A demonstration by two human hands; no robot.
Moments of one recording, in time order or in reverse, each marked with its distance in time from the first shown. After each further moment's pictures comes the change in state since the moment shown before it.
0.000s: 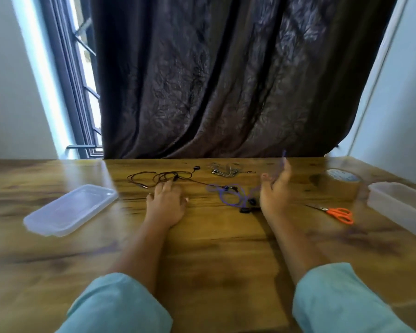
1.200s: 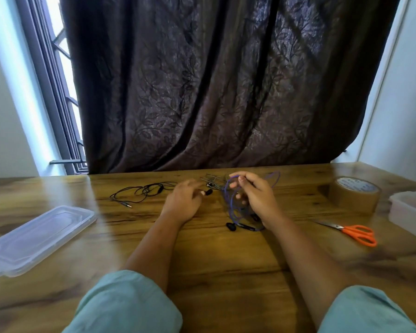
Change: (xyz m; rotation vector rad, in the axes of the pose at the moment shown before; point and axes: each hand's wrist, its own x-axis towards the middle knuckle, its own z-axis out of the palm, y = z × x) left_hand 0.091 0.041 0.040 -0.331 0.057 0.154; right_hand 0.047 0.015 0.028 0.218 -0.546 0.027
